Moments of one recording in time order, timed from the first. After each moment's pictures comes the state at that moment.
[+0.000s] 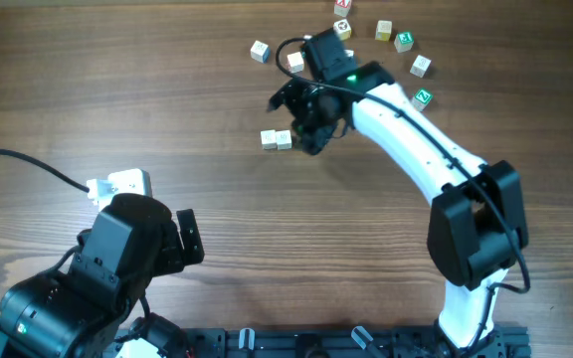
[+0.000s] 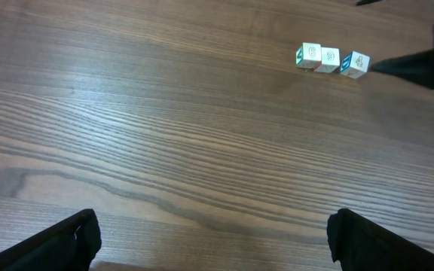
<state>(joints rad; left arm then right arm) -0.53 0.85 1.28 -1.46 -0.31 -0.64 0.52 2.02 1.66 -0.78 -0.41 1.40</state>
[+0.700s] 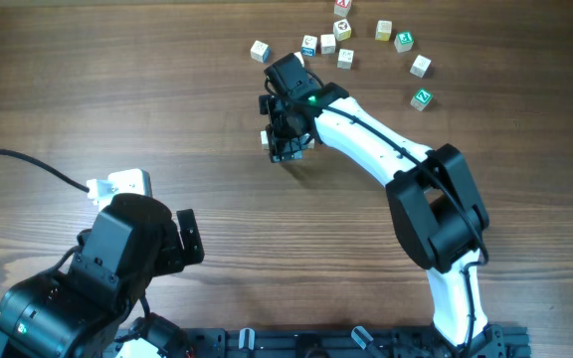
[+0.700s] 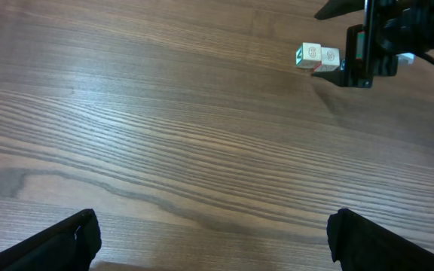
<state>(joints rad) -0.53 0.85 1.28 -1.46 -0.31 -0.64 0.60 2.19 1.66 -0.59 -0.23 1.94</state>
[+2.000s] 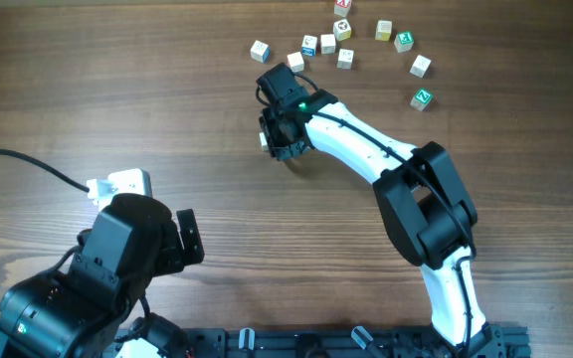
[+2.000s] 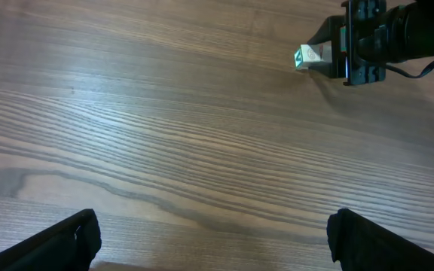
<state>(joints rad) -0.53 0.85 1.28 -1.46 -0.31 -0.64 0.63 2.23 1.66 -0.59 -0.13 1.83</state>
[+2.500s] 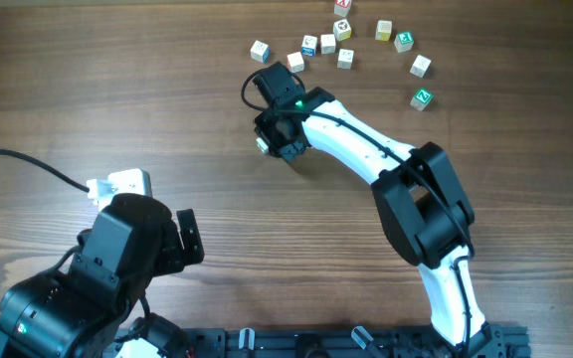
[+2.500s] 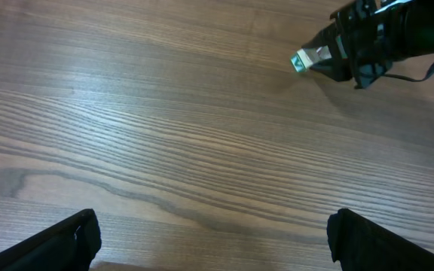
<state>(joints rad) -0.53 0.85 1.28 -1.46 -0.31 -0.64 0.63 2.24 1.72 -0.67 -0.14 1.41</state>
